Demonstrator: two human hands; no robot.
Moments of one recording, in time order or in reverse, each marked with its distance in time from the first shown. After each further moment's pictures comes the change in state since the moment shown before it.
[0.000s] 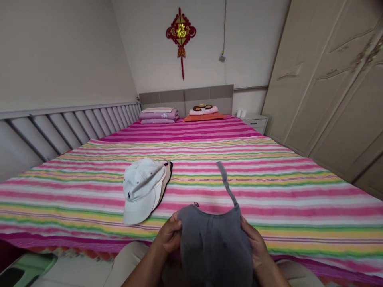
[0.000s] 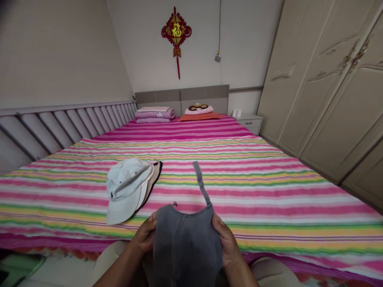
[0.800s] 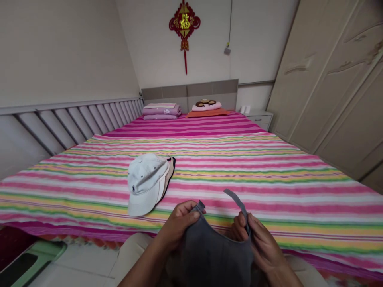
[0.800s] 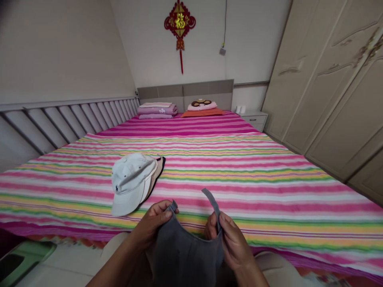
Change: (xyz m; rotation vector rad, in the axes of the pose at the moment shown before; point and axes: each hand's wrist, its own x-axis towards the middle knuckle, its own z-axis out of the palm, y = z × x) left_hand -0.004 0.013 0.055 0.448 0.278 -0.049; right_hand -0.013 0.001 0.004 -0.084 -0.129 -0.158
